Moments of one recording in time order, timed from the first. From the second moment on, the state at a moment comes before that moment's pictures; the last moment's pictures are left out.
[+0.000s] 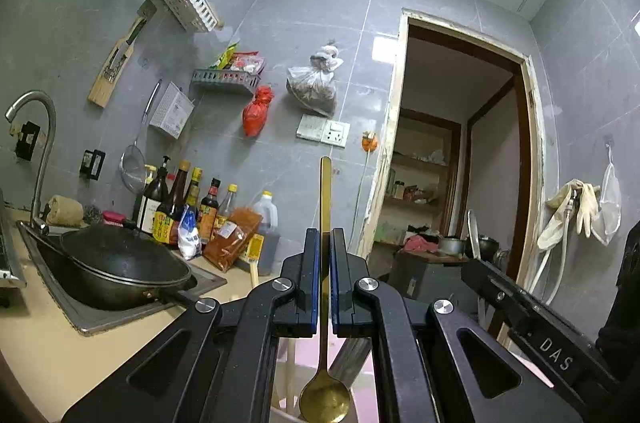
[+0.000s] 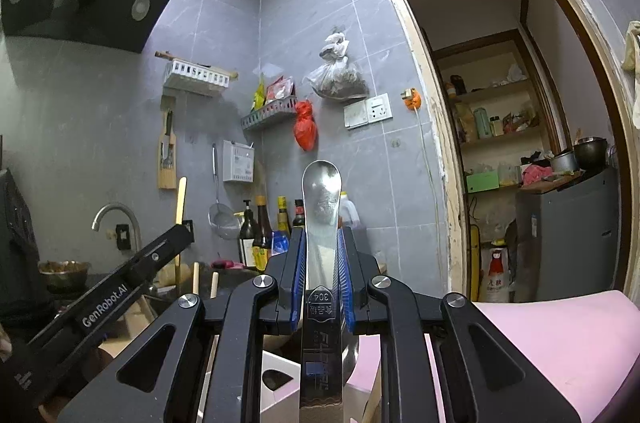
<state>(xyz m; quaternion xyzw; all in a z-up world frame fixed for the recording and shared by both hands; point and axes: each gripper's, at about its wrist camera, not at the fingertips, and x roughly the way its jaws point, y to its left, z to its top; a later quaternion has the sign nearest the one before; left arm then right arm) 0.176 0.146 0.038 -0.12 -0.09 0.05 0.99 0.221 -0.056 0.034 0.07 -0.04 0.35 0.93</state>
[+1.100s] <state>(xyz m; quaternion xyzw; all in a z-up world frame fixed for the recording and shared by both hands) 0.115 0.108 0.037 -0.14 0.15 -0.05 0.98 0.146 -0.125 0.038 0.04 0.05 0.27 0.96</state>
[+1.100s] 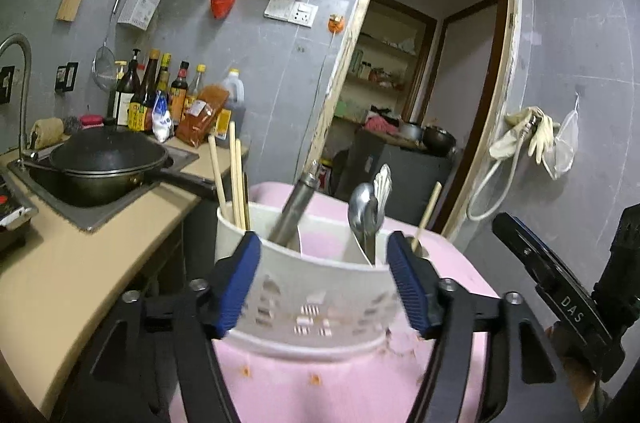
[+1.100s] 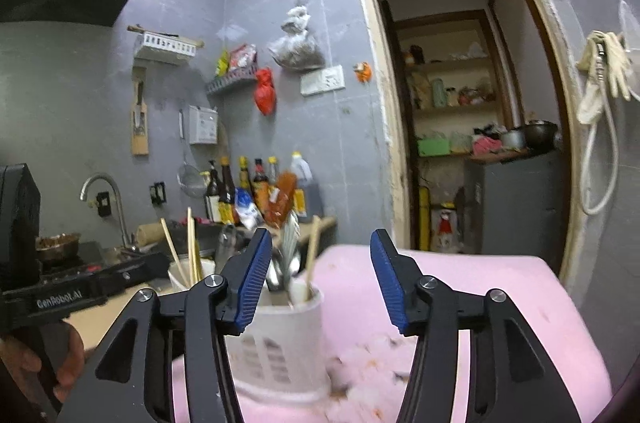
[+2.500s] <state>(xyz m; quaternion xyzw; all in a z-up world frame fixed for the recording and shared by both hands) -0.004 0.061 -0.004 -0.05 0.14 -0.01 0.99 0.002 -0.196 0.004 0.02 0.12 0.14 0.98</state>
